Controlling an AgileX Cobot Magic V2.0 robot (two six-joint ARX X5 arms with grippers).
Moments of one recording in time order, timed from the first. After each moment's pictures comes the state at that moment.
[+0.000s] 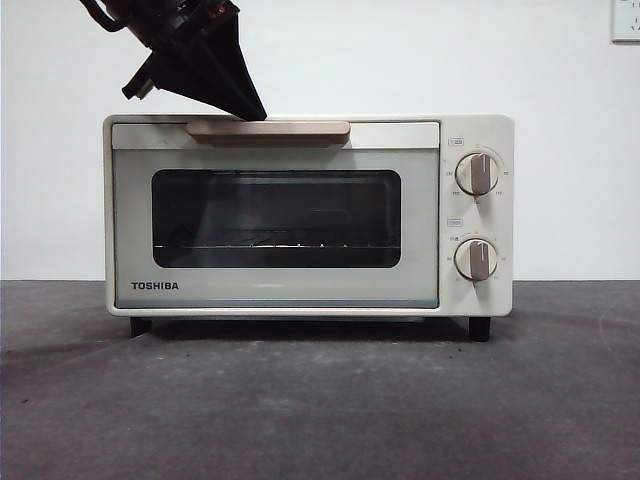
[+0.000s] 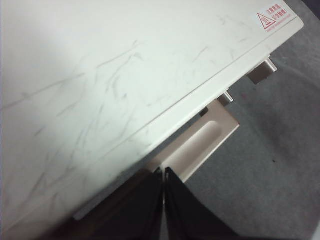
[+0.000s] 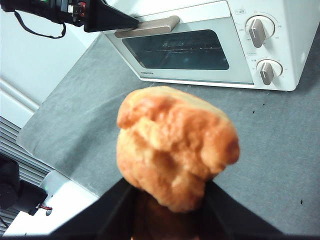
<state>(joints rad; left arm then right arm) -0.44 1.54 1.39 -0.63 0.44 0.01 0.28 0.30 0.82 -0.98 -0.50 0.35</state>
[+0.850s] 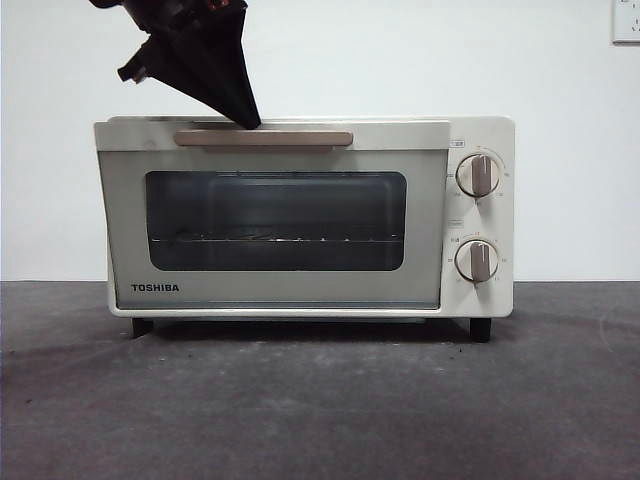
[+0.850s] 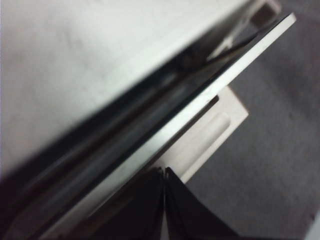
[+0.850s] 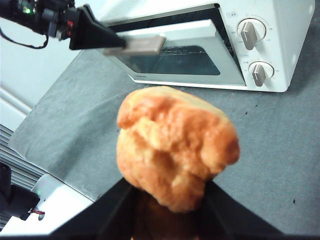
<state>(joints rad) -0.53 1.53 1.42 -0.81 0.28 0.09 0.28 0.30 0.82 -0.98 -0.47 0.35</state>
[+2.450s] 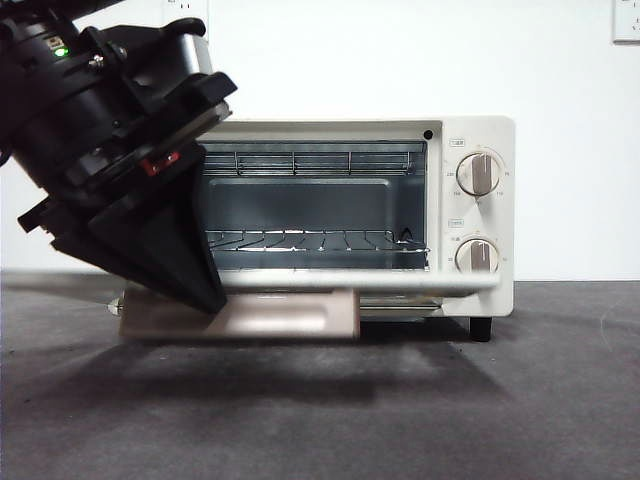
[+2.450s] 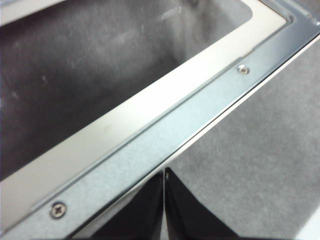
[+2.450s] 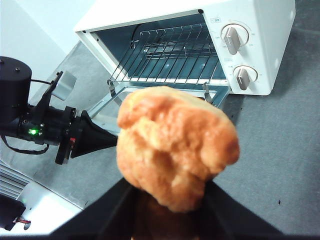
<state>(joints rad) -0.78 1.25 0.68 -0.29 0.11 -0.22 0.28 0.30 0.82 -0.98 -0.41 0.35</state>
